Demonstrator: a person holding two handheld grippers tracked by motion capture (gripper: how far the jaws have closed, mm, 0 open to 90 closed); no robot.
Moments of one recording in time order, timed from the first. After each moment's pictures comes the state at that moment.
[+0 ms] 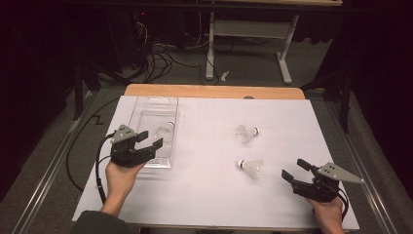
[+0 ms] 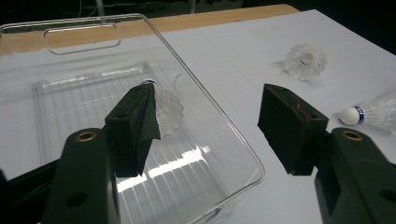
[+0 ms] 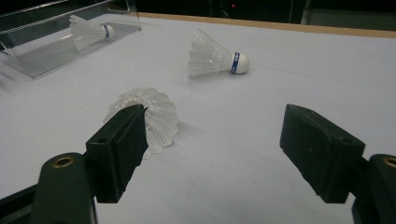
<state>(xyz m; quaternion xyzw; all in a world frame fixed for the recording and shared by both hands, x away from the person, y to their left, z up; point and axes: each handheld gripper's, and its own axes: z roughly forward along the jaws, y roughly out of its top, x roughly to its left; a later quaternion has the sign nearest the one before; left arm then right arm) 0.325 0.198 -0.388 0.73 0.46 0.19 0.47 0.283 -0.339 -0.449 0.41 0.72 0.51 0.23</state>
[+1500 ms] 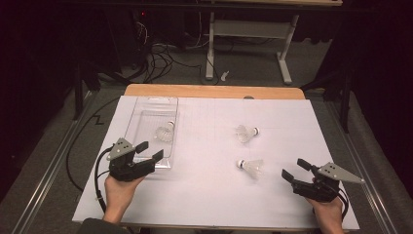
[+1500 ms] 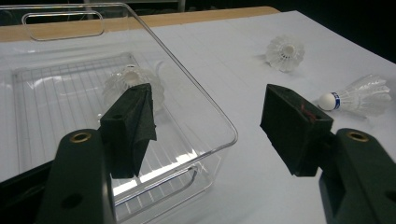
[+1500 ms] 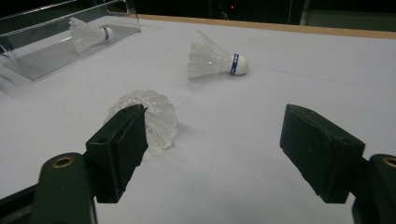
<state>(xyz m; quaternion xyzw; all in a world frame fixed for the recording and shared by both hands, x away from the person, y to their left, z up) 0.297 0.199 -0.406 0.73 0.44 0.18 0.49 0.283 -0.339 -0.449 0.41 0.72 0.51 0.23</state>
